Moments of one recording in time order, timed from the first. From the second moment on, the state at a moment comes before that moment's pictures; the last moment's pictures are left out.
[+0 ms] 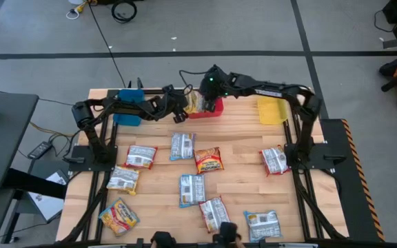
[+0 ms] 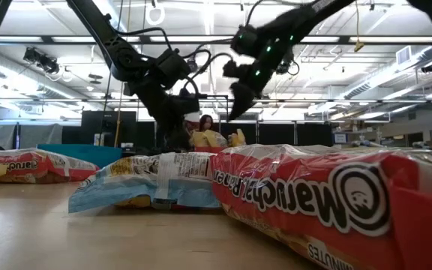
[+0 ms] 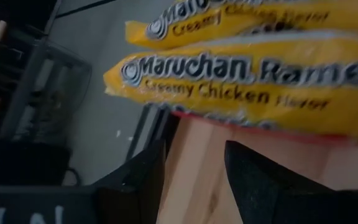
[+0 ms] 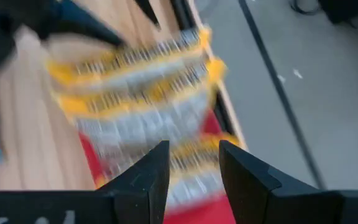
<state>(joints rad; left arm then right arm) 0.49 1.78 0.92 0.19 -0.45 0.51 -0.51 1.85 1.52 -0.50 0.09 -0.32</state>
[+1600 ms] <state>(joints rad) 0.11 0.91 0.92 -0.92 0.07 -0.30 -0.21 1.64 1.36 -0.70 0.42 -0.13</state>
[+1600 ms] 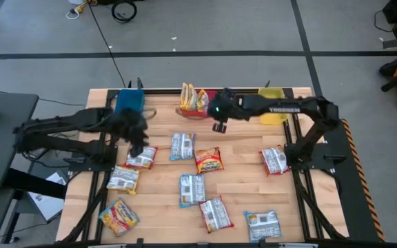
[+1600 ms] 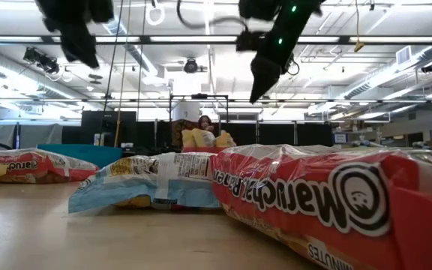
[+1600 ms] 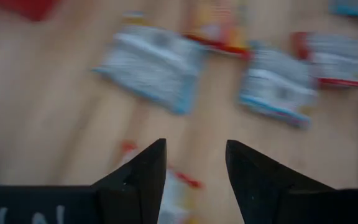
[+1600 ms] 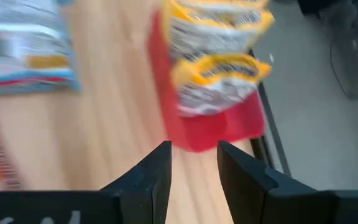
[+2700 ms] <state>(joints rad) -0.90 1.55 0.91 -1.22 0.06 -0.95 0.06 1.55 1.30 -0.65 0.53 -0.05</state>
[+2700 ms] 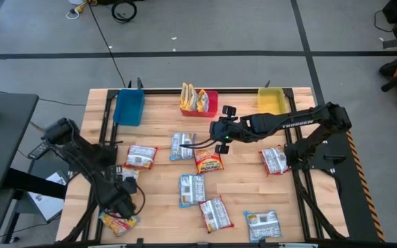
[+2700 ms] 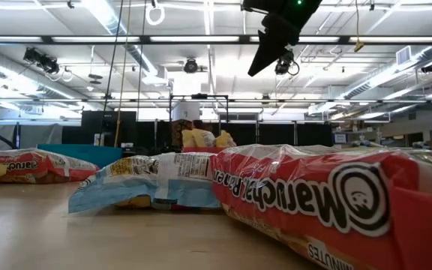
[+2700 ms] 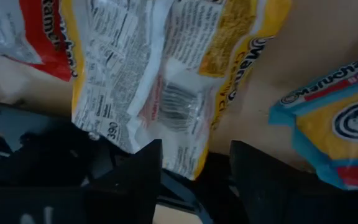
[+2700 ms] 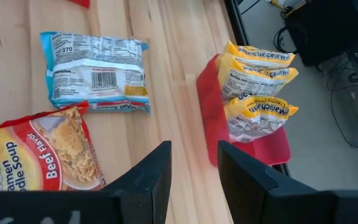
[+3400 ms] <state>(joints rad) -0.93 1.61 0.79 -1.14 -0.09 -0.96 0.07 1.55 1.30 -0.65 0.47 -0.04</state>
